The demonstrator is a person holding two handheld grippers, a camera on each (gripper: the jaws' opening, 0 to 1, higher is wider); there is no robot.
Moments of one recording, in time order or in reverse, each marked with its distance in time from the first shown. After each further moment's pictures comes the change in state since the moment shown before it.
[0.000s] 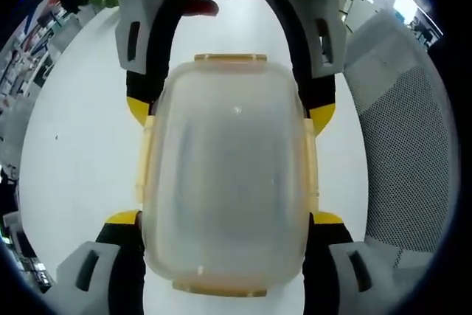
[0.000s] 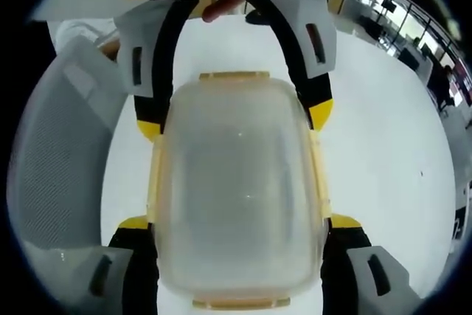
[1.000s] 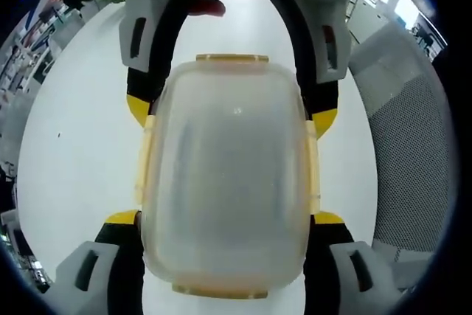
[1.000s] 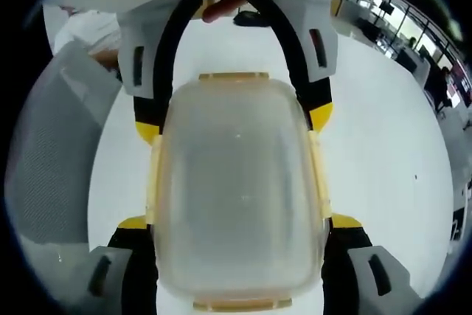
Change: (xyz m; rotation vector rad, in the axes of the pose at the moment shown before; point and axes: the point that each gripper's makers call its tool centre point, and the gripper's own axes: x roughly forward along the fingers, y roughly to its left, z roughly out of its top) left arm 0.005 0.028 0.000 -0.012 0.000 -0.015; right arm 0.002 -0.029 0.001 0.000 -0.014 -0.017
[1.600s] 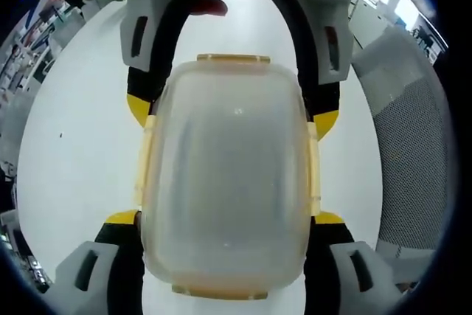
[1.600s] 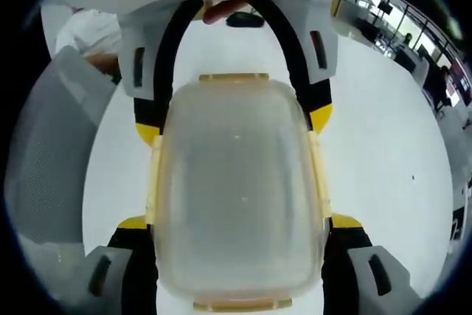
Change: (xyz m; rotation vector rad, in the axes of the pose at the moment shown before) left arm 0.003 0.019 0.004 -0.003 -0.002 -0.005; right arm 0.000 -0.019 -0.002 0.006 -0.005 -0.003
